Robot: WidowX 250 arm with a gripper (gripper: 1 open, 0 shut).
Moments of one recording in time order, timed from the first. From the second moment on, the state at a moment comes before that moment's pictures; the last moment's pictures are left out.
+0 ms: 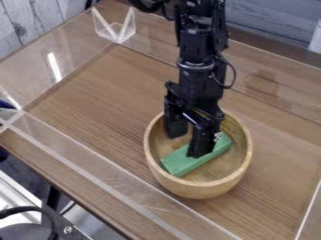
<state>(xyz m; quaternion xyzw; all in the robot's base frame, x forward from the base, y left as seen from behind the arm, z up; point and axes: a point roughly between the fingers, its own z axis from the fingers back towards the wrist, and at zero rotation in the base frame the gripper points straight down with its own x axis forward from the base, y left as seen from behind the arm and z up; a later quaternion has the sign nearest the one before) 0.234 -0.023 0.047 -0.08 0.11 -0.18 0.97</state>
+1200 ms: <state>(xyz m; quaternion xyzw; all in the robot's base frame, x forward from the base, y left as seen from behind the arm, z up) 0.221 -0.024 0.029 -0.09 0.10 -0.18 0.97</state>
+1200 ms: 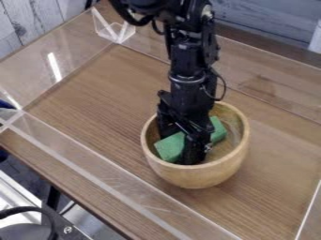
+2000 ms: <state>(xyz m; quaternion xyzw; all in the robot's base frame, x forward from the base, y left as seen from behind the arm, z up) 0.231 -0.026 0.022 -0.09 0.09 -0.20 0.97</state>
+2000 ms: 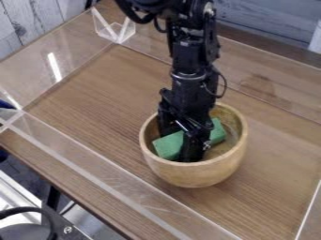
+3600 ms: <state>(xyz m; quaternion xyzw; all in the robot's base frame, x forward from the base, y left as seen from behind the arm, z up) 0.230 -0.029 0.019 -0.08 0.10 -0.21 0.97</state>
